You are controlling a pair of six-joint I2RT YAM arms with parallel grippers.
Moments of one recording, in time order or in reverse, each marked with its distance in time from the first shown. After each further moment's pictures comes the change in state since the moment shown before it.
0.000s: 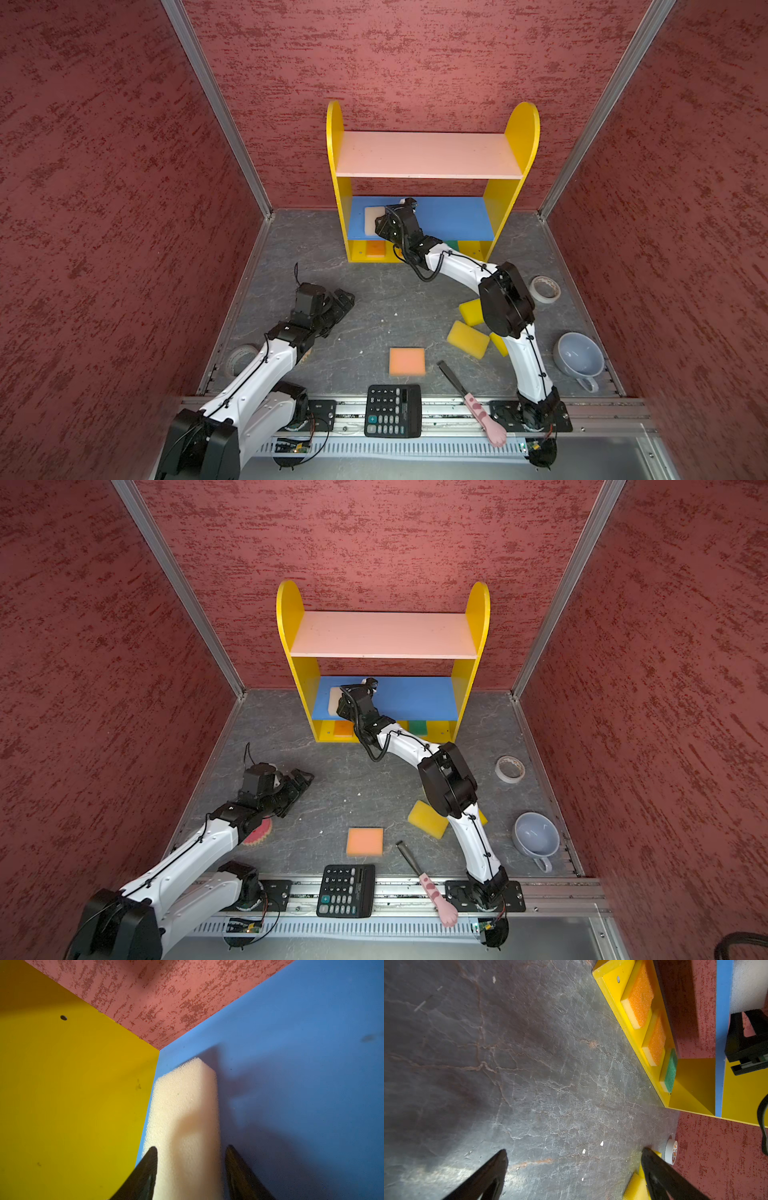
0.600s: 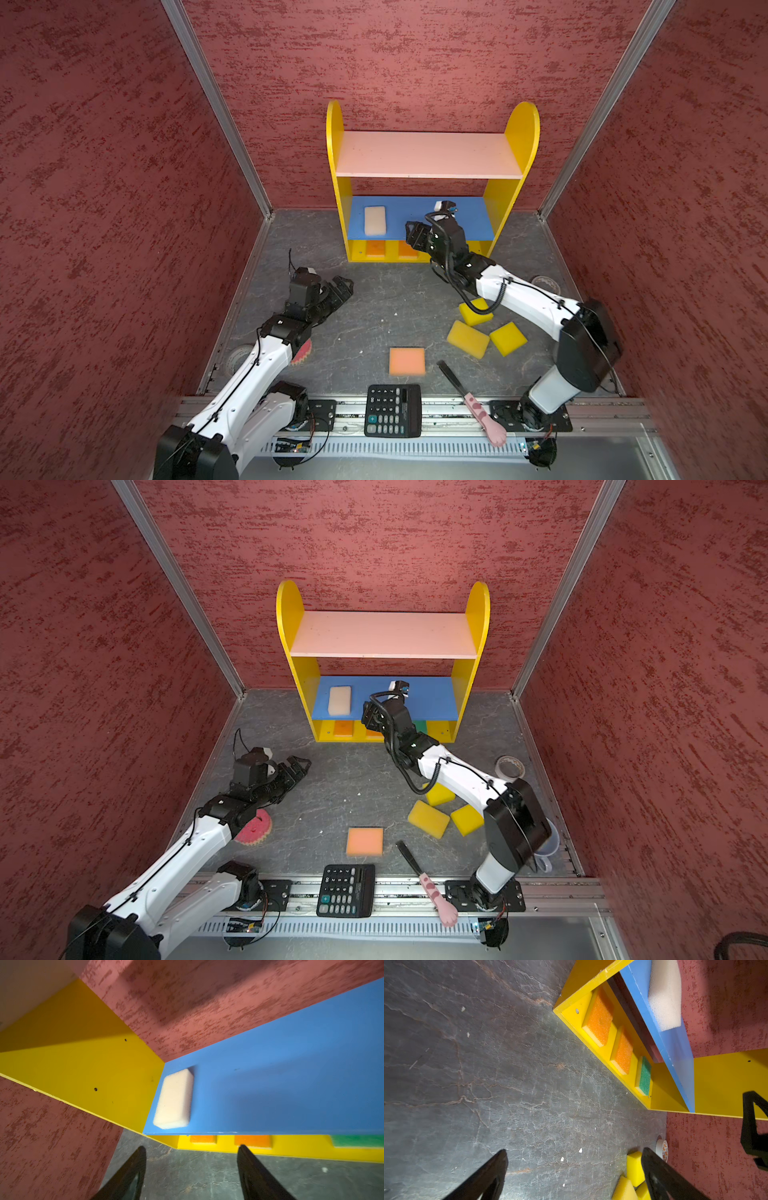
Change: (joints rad) left arm -0.008 -0.023 0.162 -0.092 -0.035 0.094; right arm -0.003 -0.648 -0.614 0.026 0.117 -0.211
